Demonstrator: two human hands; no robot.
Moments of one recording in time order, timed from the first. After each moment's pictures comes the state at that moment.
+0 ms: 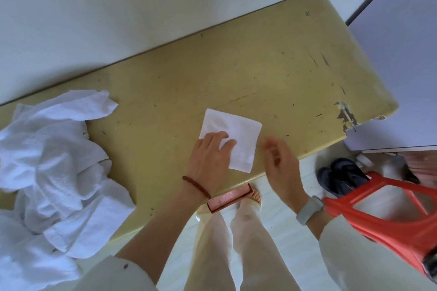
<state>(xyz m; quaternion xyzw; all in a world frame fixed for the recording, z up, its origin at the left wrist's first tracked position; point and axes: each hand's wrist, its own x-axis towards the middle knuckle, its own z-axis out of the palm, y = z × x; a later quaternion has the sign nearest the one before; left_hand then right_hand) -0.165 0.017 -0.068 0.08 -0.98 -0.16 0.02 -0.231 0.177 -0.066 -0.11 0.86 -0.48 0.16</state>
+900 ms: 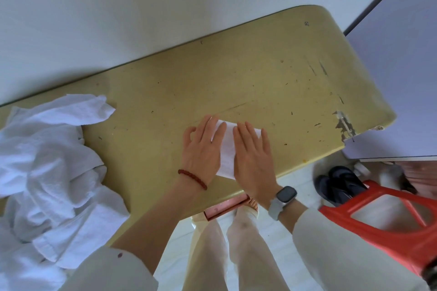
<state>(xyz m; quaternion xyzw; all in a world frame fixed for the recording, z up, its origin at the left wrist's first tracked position) -0.188 0.001 -0.082 0.11 -0.99 -0.07 0.06 -0.236 0.127 -0.077 -0.37 0.92 -0.12 0.03</state>
